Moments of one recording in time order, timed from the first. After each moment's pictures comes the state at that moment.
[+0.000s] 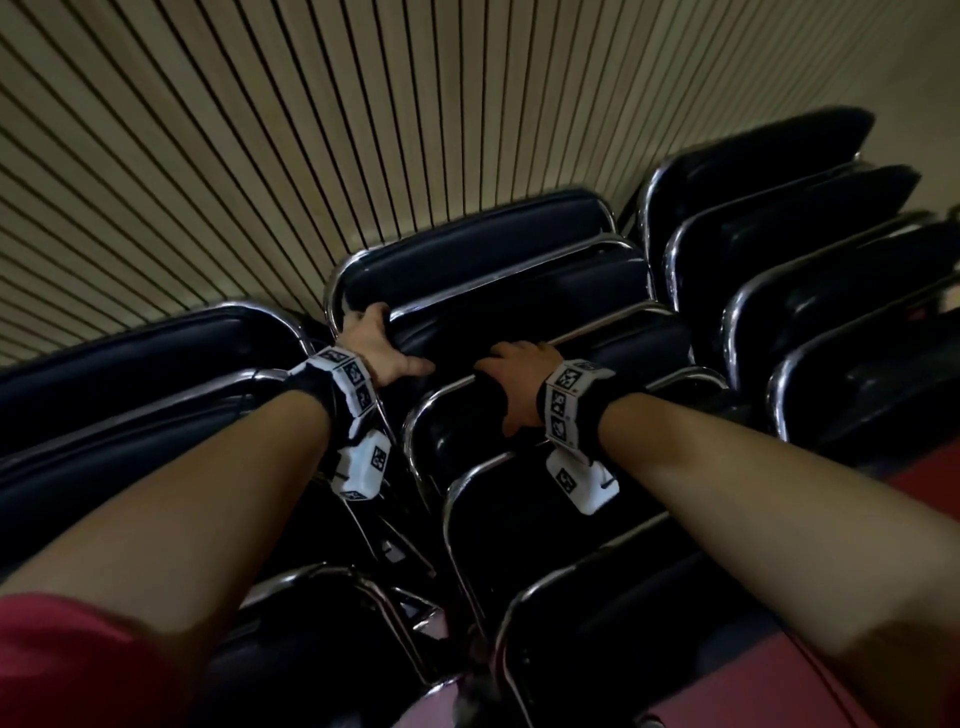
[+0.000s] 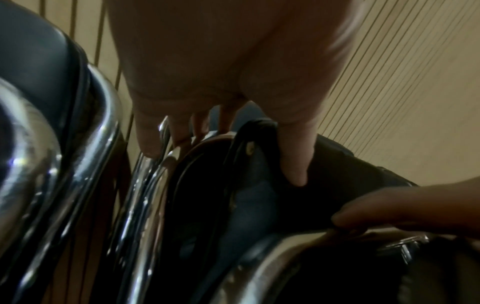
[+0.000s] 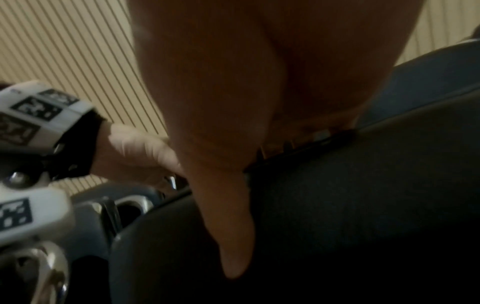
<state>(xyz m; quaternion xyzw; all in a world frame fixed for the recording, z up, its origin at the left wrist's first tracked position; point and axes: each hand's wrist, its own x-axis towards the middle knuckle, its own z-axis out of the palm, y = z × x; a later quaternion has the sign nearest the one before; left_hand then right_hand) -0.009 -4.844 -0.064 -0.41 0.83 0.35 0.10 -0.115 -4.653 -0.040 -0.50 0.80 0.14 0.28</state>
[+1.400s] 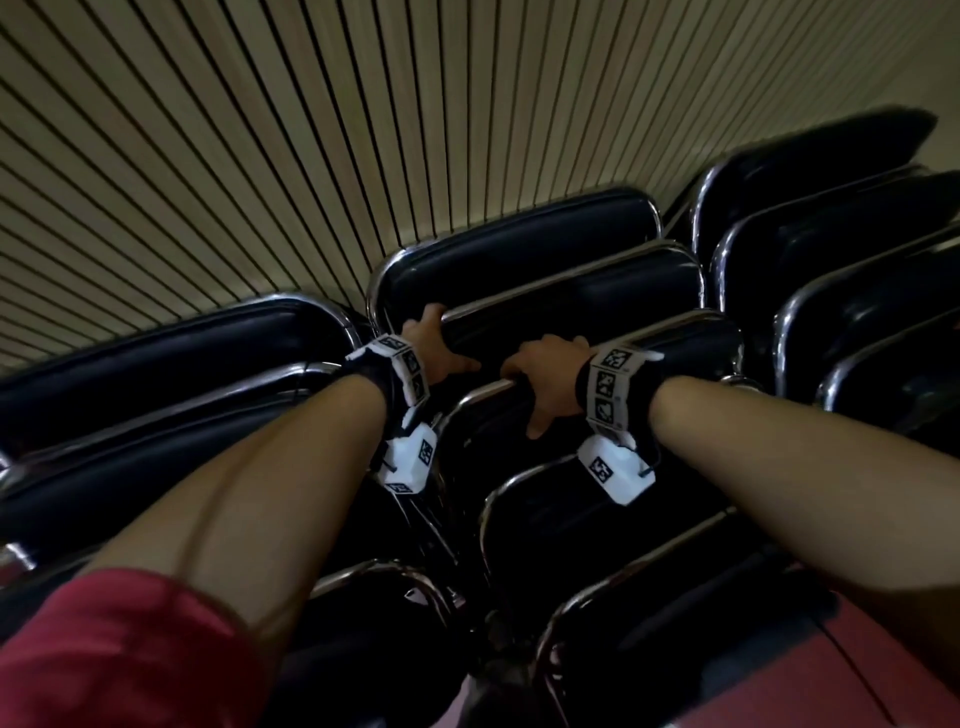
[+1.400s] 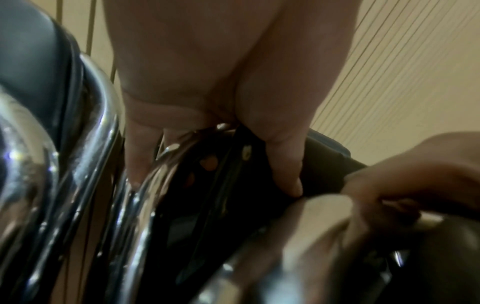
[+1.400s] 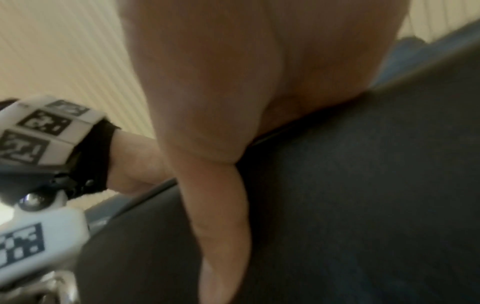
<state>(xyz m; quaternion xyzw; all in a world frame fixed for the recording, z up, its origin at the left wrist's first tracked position) -0.010 -4.857 -0.068 -0.37 0.85 0.33 0.17 -0.102 -4.695 -0.016 -0.50 0.79 0.15 0.33</state>
